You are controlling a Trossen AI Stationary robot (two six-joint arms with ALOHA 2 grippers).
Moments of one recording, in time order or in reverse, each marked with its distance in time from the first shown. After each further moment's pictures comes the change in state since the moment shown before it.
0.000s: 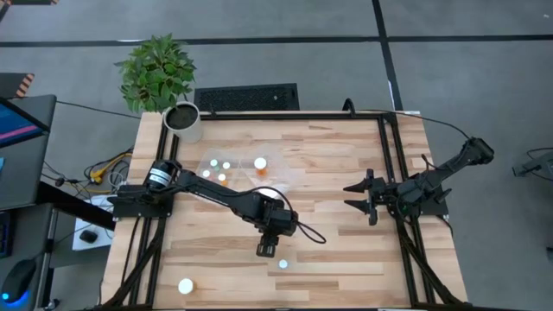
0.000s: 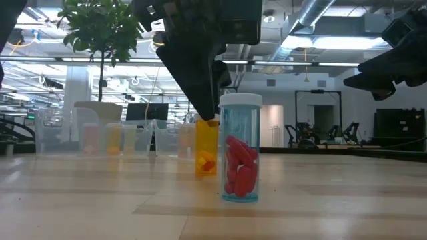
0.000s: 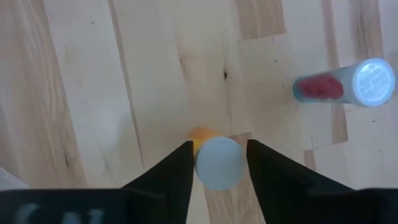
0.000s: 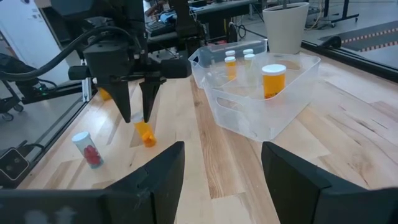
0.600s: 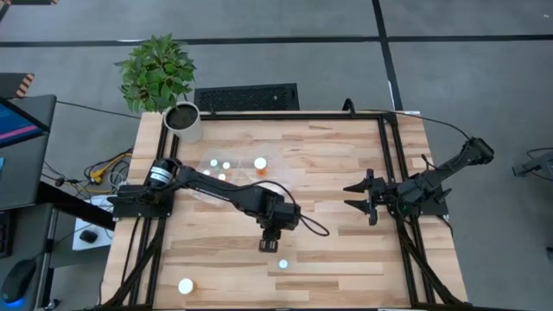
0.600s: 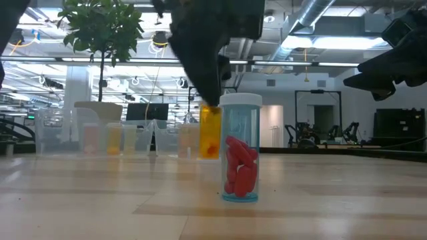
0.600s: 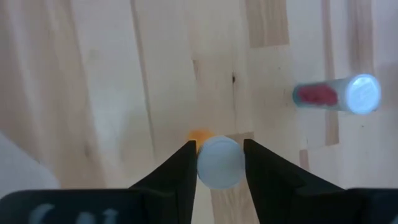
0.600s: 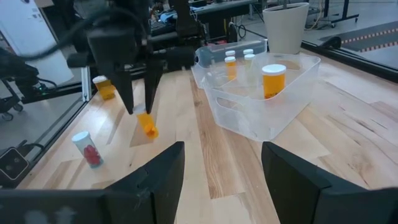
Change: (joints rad) left arm 0.031 0.000 0.068 -0.082 0.022 -0.022; right arm 0.000 0.000 0.000 0.000 0.000 -0.002
